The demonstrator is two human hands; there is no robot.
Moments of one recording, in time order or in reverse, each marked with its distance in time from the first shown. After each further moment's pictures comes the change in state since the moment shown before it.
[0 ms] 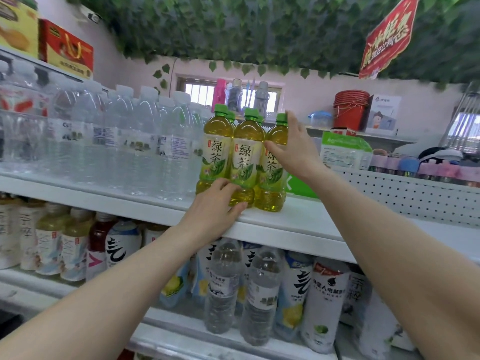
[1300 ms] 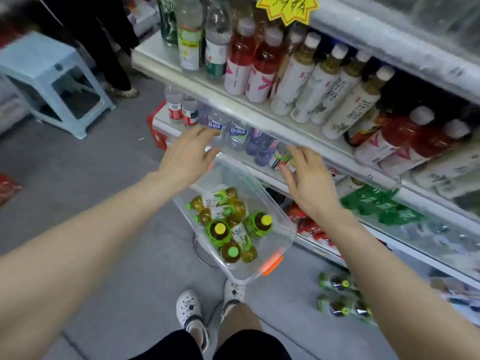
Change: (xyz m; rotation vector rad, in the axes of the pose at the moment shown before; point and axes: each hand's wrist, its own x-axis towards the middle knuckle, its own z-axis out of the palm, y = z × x) left_hand -0.508 -0.233 0.060 -0.039 -0.355 -0.409; right_hand -0.562 -0.126 0.218 0.002 -0.667 -0.122
